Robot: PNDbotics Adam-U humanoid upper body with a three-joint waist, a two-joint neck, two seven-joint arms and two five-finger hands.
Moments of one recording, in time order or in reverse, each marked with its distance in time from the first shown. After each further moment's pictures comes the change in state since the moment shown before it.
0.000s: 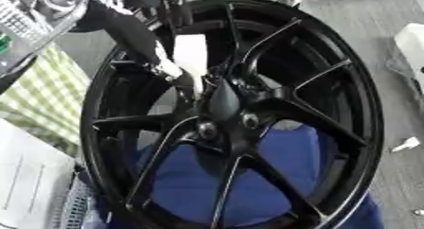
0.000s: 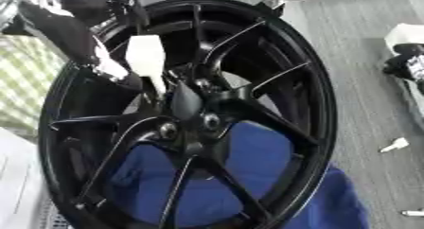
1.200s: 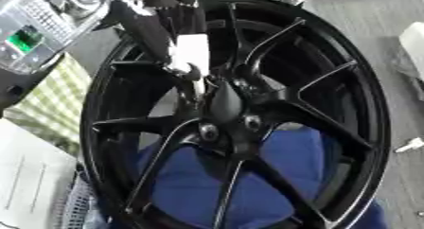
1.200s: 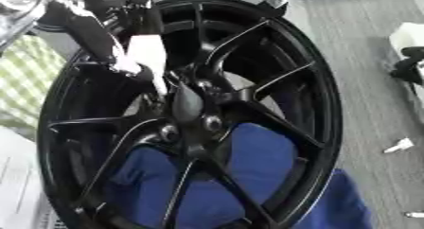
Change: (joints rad) left arm -0.018 -0.056 0.025 0.056 0.096 -0.016 0.051; right arm -0.013 0.016 -0.005 0.001 0.000 0.015 -0.002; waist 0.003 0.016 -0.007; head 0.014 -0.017
